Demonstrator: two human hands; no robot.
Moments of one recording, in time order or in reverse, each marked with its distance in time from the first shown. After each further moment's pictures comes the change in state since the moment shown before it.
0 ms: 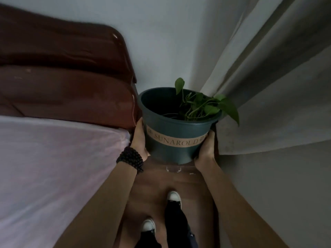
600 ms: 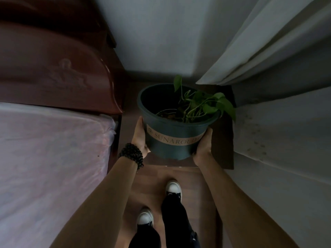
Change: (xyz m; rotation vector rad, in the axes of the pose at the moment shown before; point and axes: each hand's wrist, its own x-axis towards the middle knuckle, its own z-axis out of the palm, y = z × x) left_hand 0.231 -0.093 -0.021 0.071 0.177 -0.206; right_hand 0.233 0.111 -0.020 -0.088 0.092 0.183
